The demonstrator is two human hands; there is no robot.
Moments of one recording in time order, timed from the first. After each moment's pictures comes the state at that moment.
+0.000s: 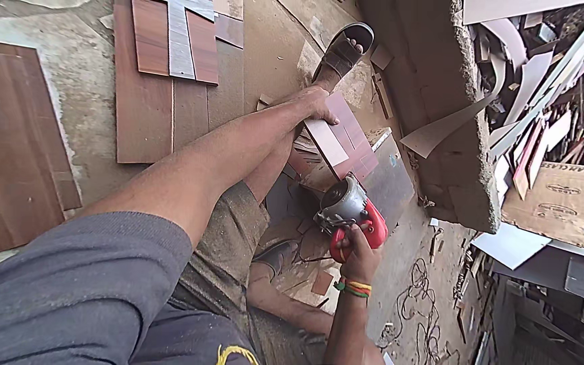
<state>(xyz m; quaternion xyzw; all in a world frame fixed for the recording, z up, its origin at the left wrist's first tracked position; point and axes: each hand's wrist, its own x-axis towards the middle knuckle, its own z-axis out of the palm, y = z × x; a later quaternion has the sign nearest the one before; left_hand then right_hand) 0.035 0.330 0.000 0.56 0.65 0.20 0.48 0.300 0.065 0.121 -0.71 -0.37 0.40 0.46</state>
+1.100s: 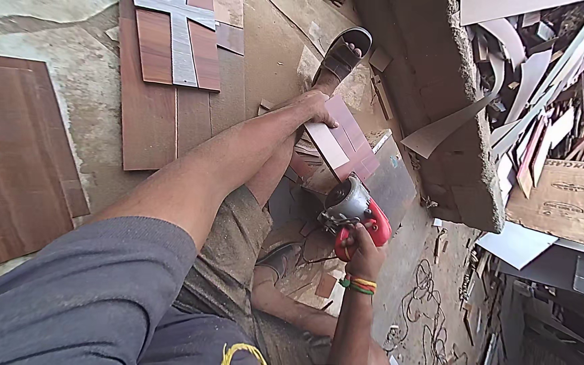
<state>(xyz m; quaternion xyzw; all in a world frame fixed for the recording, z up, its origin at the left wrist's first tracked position) 0.033 0.327 0.007 0.55 0.64 0.20 0.49 0.295 0.074 0.125 -0.71 -0.36 0.39 0.46</state>
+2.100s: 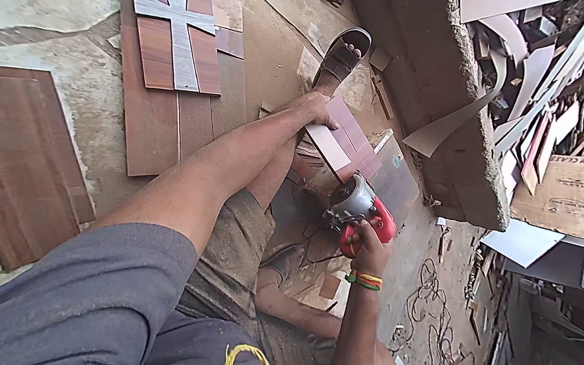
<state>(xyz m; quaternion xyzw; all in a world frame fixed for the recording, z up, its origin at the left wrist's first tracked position) 0.032 0.330 0.002 0.58 0.63 0.21 0.48 0.294 0.085 0.124 -0.71 -0.37 0.37 0.47</state>
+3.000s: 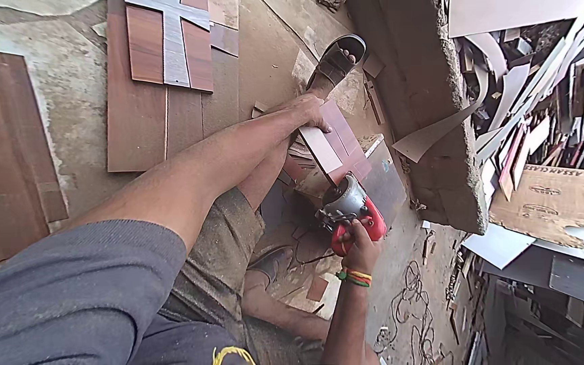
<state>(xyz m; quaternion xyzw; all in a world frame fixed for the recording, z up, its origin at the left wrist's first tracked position) 0.033 0.330 0.007 0.58 0.64 0.18 0.47 0.295 0.092 0.125 -0.72 -0.38 0.37 0.46</state>
